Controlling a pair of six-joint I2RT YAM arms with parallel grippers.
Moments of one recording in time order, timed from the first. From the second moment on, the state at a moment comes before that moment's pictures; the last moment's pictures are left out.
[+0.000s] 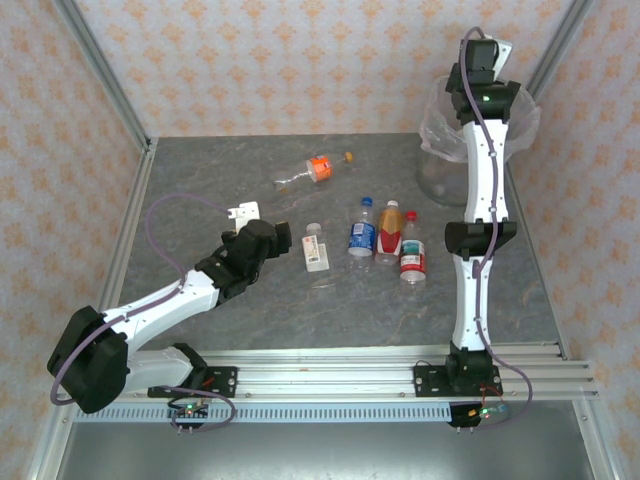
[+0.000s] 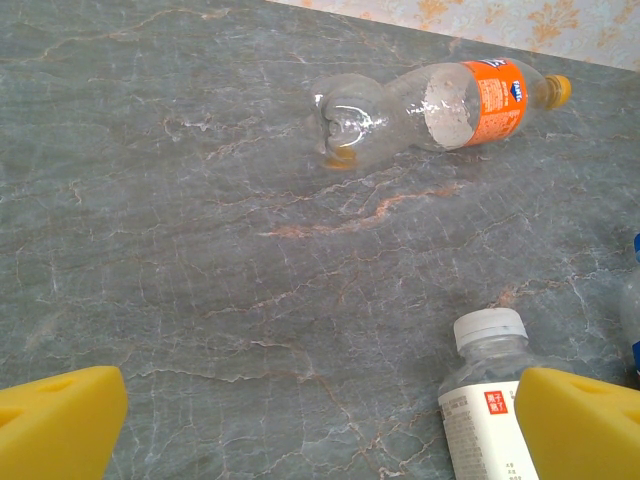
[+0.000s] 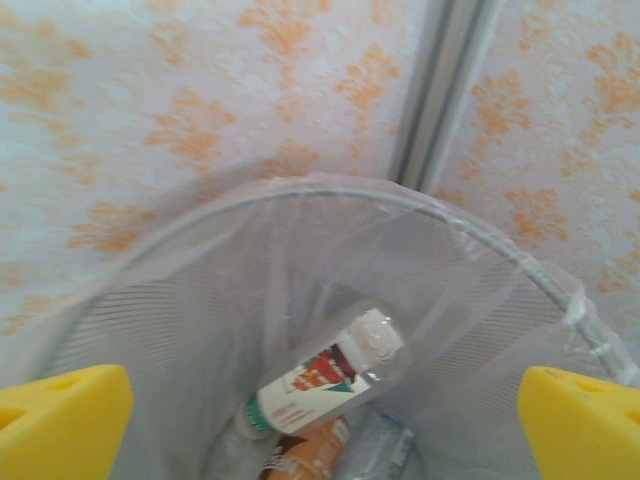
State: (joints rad) left arm -0.61 1.21 0.69 -0.13 -0.55 -0.58; right arm 0.06 2.43 3.10 -1.15 0.53 0.22
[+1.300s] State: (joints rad) left arm -0.55 0.97 0.53 -0.15 -0.58 -0.65; right arm 0.52 1.72 1.88 -0.66 0.16 0.23
